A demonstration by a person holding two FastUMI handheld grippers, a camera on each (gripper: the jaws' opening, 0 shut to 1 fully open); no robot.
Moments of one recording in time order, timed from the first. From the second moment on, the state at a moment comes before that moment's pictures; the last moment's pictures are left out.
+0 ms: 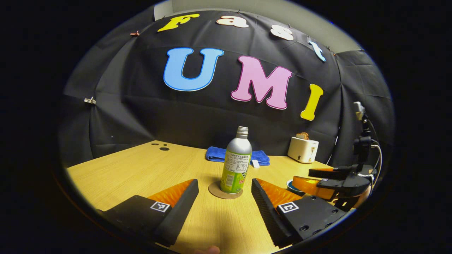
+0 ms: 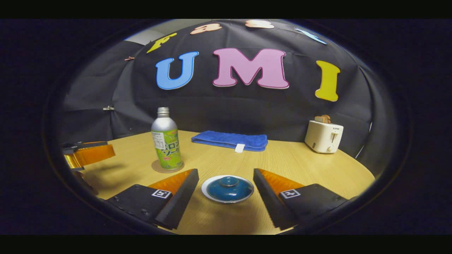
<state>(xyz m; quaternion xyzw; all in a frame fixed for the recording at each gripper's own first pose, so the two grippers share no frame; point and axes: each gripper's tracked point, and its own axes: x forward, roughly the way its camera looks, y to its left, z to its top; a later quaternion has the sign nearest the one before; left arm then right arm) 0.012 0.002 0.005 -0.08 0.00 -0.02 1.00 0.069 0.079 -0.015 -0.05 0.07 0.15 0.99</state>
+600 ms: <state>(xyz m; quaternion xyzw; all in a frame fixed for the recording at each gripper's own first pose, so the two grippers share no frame) 0.016 0.003 -0.008 -0.01 -0.02 -0.01 1.00 0.020 0.036 -0.010 0.03 0.03 0.11 0.99</state>
